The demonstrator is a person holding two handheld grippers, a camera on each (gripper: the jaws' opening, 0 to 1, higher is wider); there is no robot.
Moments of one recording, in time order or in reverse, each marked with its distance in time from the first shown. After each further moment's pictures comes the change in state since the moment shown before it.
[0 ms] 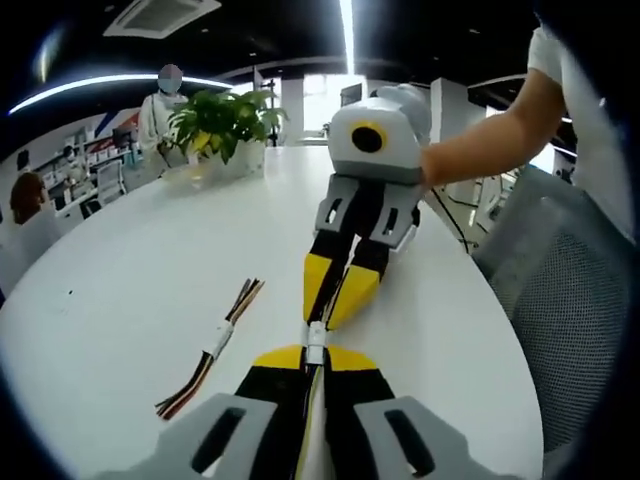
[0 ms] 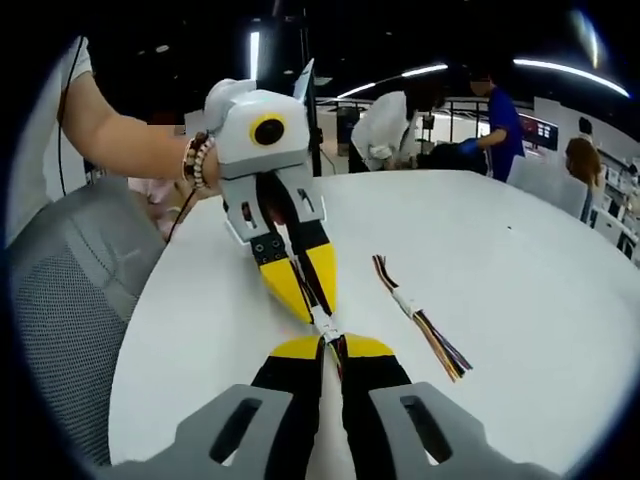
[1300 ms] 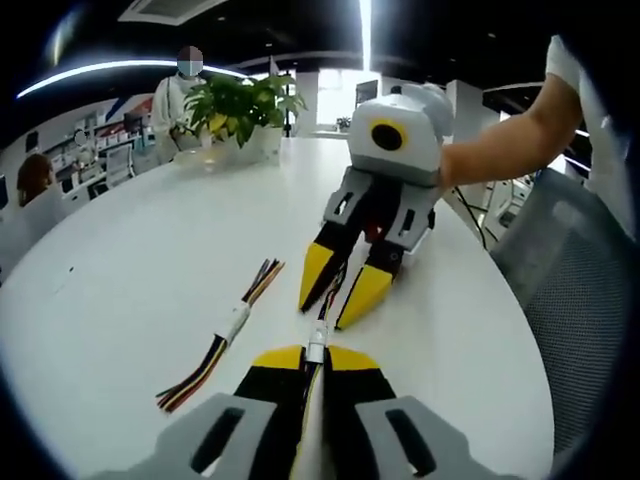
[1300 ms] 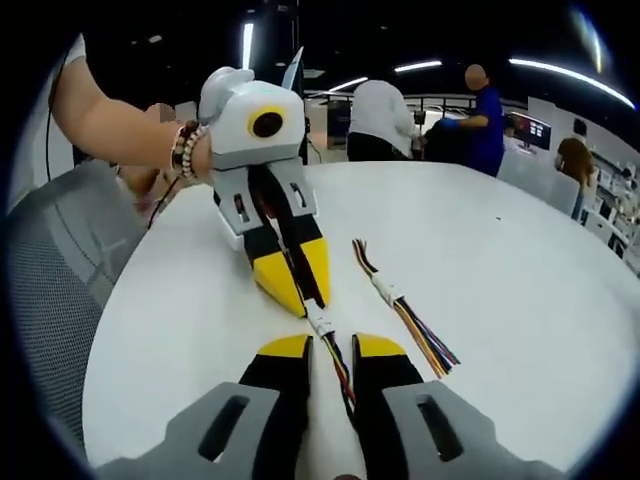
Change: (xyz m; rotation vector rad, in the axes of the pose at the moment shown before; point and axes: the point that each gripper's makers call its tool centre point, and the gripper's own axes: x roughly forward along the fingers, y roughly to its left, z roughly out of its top) left arm 0.001 0.013 -0.008 -0.068 0.009 0.032; right arm 0.005 -0.016 -0.007 -0.029 0.032 -0.082
